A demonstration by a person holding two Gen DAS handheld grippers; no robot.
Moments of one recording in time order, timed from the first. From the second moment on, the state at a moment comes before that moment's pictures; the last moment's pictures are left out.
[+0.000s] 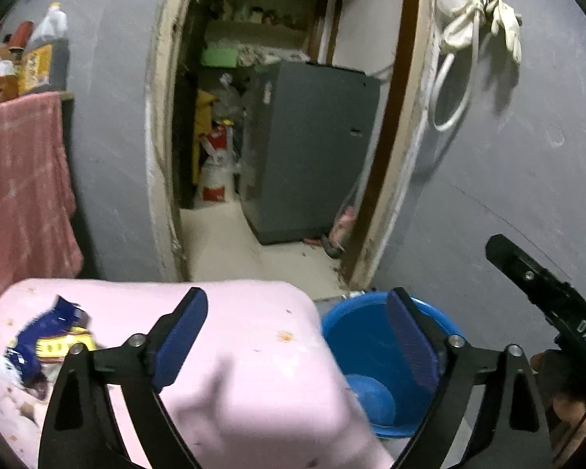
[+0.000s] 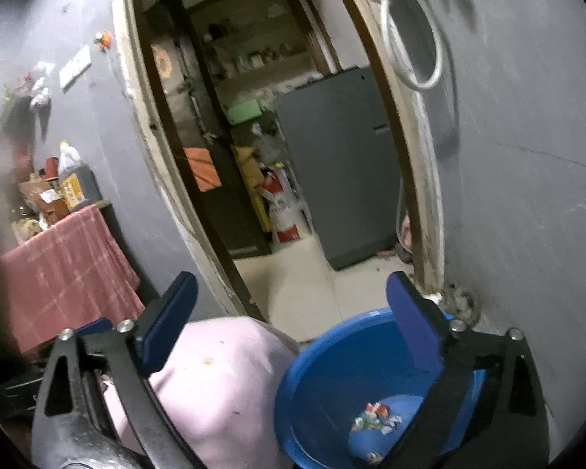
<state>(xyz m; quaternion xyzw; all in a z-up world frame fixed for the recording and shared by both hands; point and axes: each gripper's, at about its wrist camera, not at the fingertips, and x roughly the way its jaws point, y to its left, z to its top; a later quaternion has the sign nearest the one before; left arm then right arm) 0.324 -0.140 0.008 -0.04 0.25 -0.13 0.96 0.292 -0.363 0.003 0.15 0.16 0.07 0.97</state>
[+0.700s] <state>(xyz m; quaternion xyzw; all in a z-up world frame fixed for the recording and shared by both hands) 0.275 -0.006 0.023 -0.08 0.19 -0.02 0.98 0.291 -0.246 0.014 0.10 0.13 0.17 0.97</state>
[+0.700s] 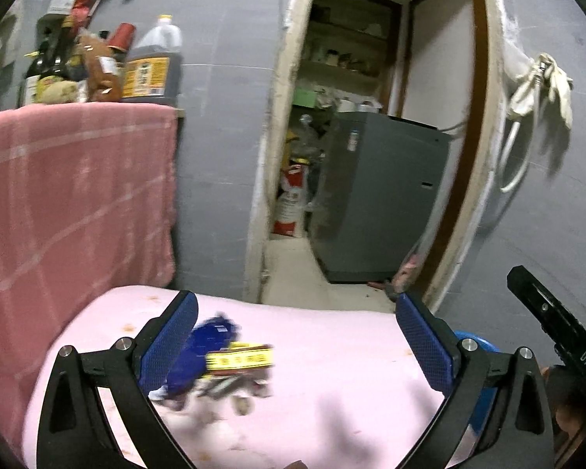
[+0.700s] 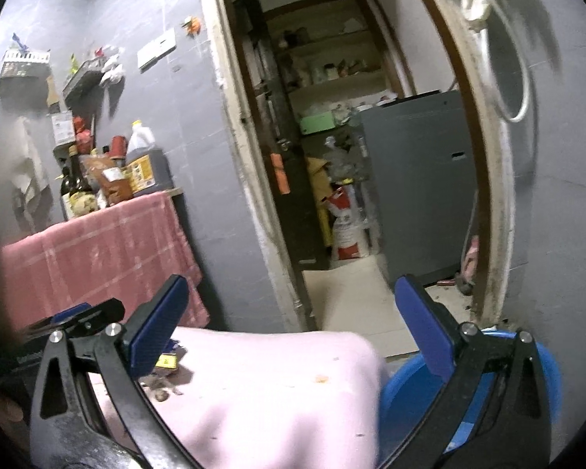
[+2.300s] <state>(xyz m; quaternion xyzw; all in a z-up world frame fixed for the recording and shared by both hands) 0.299 0.097 -0.065 -0.12 0.38 -0.05 0.92 0.336 -0.075 -0.076 -0.10 0.37 0.35 0.85</state>
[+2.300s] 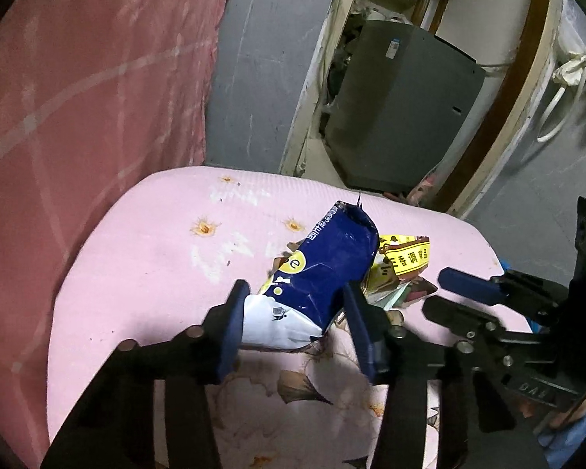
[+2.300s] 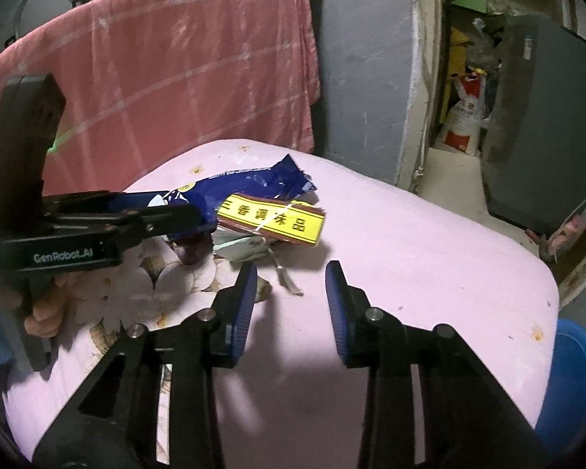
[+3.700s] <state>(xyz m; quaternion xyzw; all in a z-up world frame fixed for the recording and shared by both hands) 0.246 0.039 -0.046 -0.10 0.33 -0.06 0.94 0.280 -0.135 -0.048 -0.04 0.29 0.36 0.89</state>
